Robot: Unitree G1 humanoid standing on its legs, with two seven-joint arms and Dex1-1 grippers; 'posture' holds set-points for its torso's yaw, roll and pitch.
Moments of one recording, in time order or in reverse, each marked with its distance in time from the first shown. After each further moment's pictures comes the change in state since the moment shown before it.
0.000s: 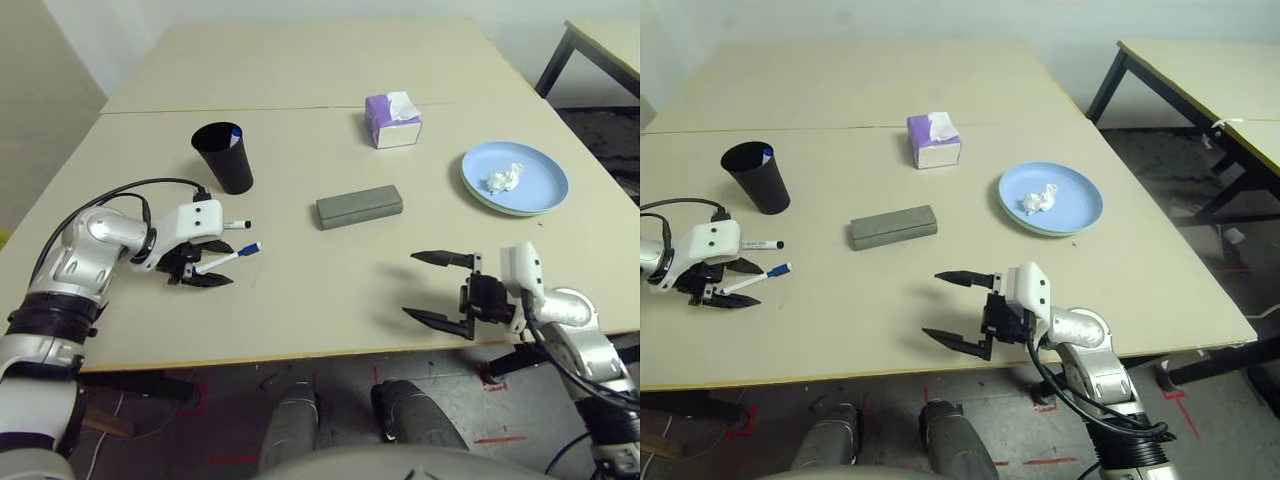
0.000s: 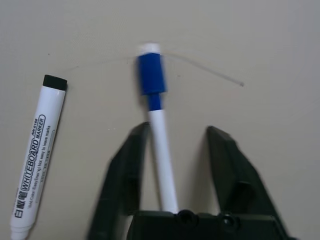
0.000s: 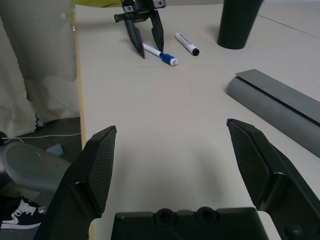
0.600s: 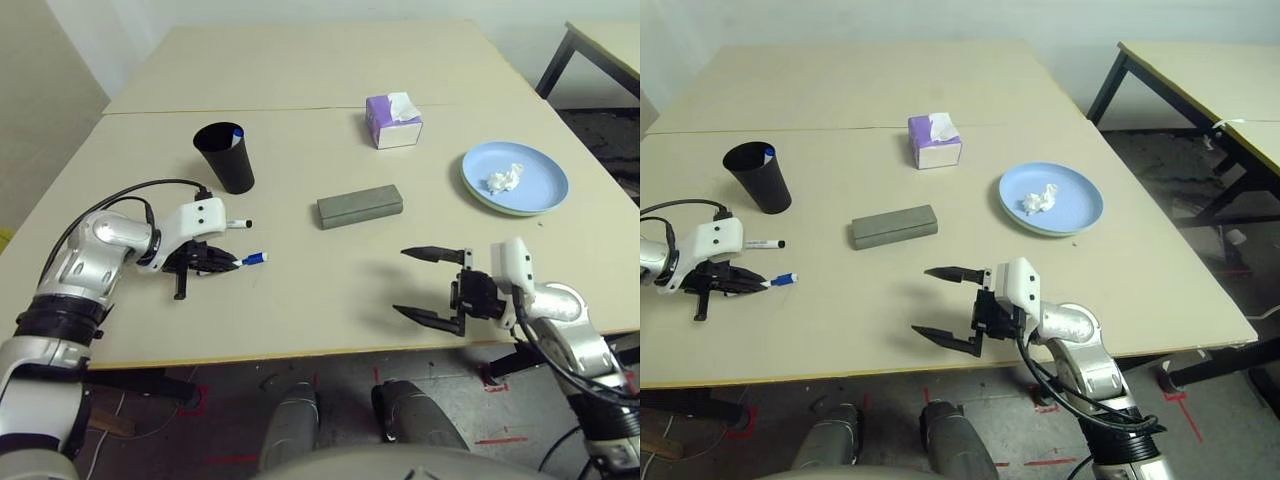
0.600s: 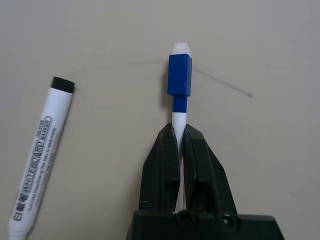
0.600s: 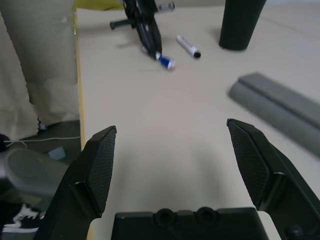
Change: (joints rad) left arm 0.038 -0.004 0.053 -0.011 -0.054 0.011 0.041; right arm 0.011 -0.001 0.015 -0.015 0.006 0.021 -0.023
